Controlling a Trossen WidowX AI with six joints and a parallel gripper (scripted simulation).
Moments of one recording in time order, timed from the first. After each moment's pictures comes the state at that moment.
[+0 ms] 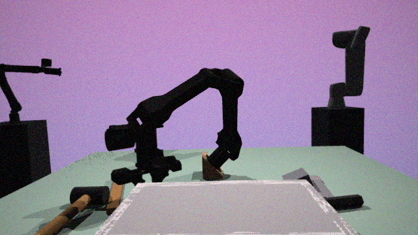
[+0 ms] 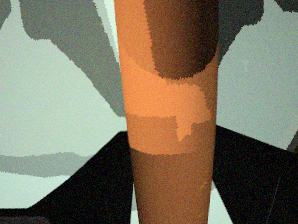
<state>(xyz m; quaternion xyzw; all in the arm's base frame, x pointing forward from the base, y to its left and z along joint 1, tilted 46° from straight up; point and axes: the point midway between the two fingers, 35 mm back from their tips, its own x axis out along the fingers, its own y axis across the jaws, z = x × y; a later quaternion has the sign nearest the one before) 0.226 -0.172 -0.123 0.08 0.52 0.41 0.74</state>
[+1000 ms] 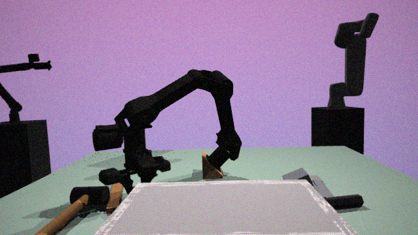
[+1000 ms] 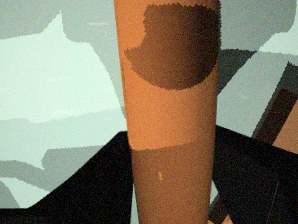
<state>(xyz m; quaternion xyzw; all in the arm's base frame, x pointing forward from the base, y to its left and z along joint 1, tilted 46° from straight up) 0.221 -0.195 -0.145 0.08 0.52 0.41 0.74</state>
